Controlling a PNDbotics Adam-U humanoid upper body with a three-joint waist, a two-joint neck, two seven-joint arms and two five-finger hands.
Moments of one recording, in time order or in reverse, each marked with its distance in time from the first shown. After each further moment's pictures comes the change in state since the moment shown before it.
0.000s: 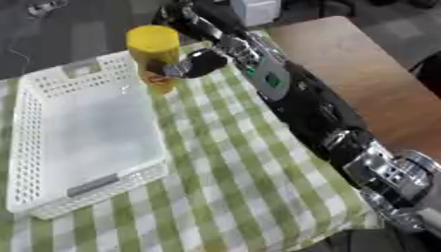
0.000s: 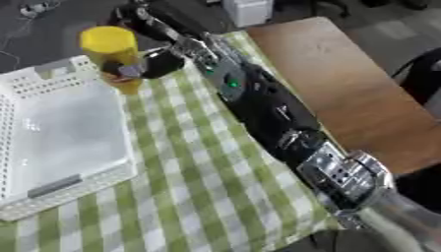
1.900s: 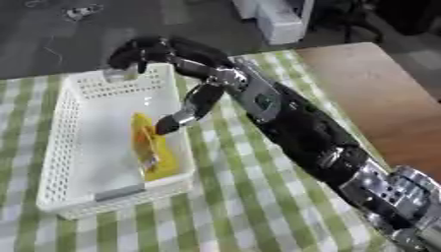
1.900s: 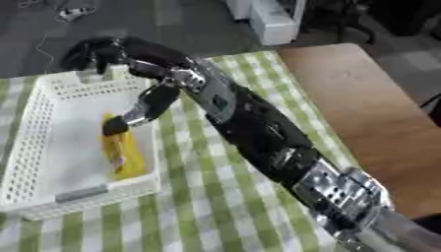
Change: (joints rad) left arm -0.119 -0.028 -0.006 0.000 0.075 0.001 0.021; right arm -0.009 0.041 0.062 0.056 -0.110 -0.247 0.226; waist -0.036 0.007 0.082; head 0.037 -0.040
